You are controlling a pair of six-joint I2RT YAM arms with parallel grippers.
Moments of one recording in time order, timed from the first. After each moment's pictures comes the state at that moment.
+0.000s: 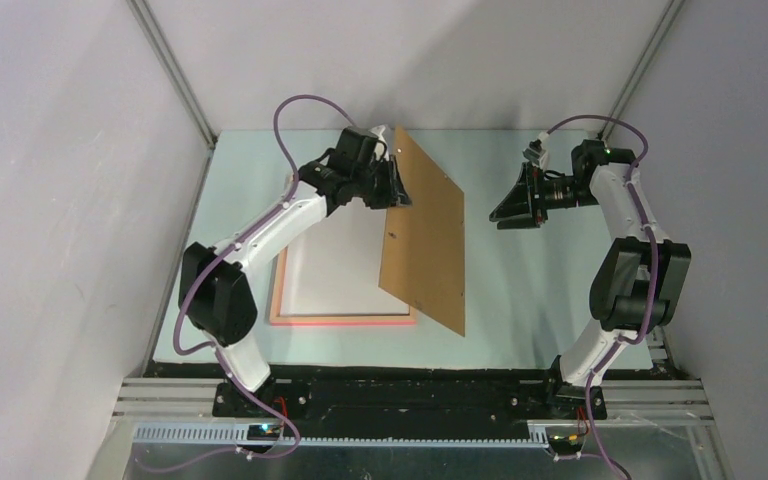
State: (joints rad) left arm -0.58 1.73 1.57 -0.55 0.23 -0.60; right arm -0.11 1.74 1.54 -1.30 -1.22 -0.37
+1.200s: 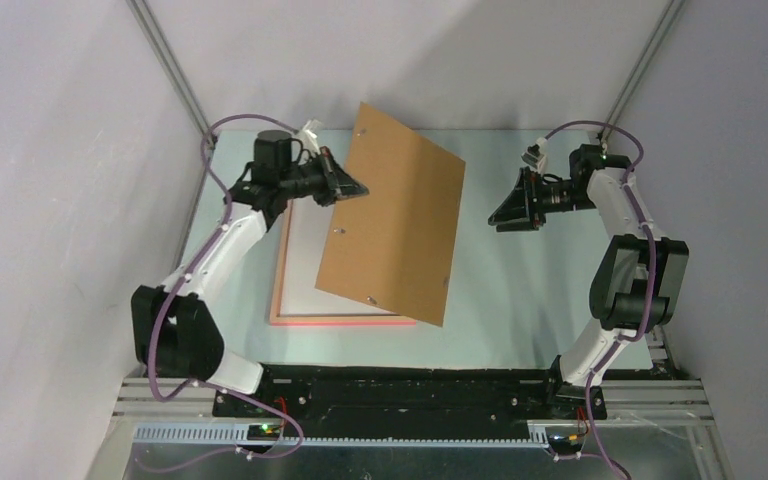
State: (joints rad) left arm -0.27 1.48 1.28 -0.32 0.65 -0.68; right arm -0.11 1.75 1.48 -1.21 -1.20 -0.36
